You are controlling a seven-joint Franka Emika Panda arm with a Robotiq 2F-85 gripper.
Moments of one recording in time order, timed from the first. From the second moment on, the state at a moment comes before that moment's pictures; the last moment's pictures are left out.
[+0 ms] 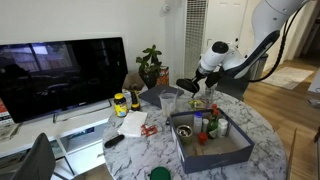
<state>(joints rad) 0.07 0.46 -0.32 -1.99 -1.33 3.03 1.21</state>
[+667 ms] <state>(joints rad) 0.10 0.62 -0.37 -1.82 -1.55 3.03 1.63</state>
